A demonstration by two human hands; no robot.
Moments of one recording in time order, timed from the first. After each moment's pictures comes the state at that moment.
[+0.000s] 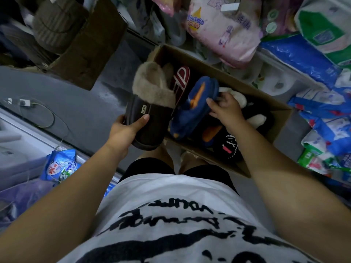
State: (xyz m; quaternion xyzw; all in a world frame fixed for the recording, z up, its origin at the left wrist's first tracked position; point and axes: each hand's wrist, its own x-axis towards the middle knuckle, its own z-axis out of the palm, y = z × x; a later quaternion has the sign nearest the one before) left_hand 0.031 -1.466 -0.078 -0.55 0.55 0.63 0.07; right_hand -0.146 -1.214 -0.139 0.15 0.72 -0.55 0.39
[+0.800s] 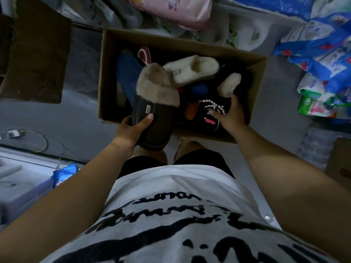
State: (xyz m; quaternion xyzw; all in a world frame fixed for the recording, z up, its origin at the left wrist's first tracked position) left_hand 0.010 -1.391 -0.113 -0.52 0.57 0.59 0.24; right_hand -0.063 -1.070 -0.211 0.22 0.84 -0.38 0.31
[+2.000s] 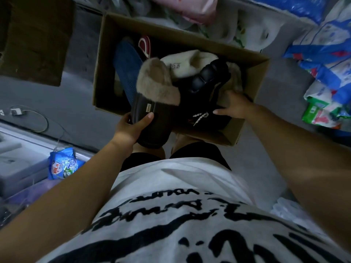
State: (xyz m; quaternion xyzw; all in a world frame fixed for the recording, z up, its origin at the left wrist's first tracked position) left_hand 0.027 -1.349 -0.117 -0.55 0.59 0.55 0.21; right_hand -0.144 -1.033 -0.206 -0.05 0.83 -0.12 0.55
